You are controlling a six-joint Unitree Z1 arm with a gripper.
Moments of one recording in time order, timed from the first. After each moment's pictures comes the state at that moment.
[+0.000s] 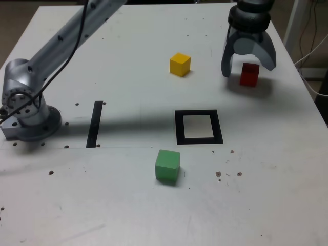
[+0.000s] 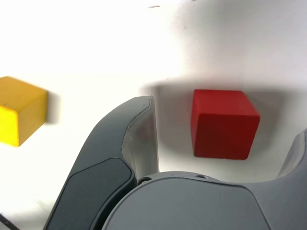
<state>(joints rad) 0.26 2.50 -2.39 1.52 0.10 0.51</state>
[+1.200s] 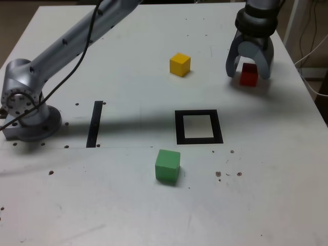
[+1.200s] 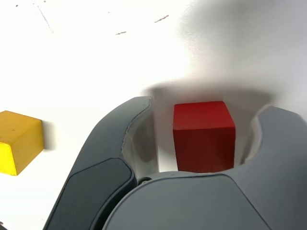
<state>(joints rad) 0.23 2.56 -2.51 1.56 0.15 0.61</state>
